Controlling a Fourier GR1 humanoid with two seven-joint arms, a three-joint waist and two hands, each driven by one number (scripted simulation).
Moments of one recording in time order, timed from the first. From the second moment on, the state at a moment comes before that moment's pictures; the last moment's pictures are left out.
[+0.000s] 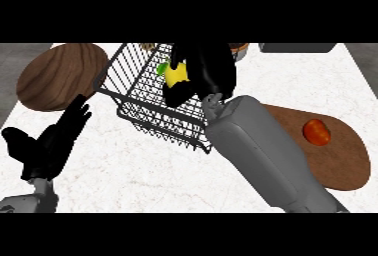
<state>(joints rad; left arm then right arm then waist) -0.07 0.24 0.05 -1.58 0.14 -0.06 0.23 -0.95 -0.01 0.36 -1.28 0.78 -0.13 0.72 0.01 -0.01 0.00</state>
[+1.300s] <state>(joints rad) -0.11 0.21 0.05 -1.56 0.10 -0.07 0.24 -1.15 0.00 0.40 -0.80 0.47 -0.71 0.49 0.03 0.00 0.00</state>
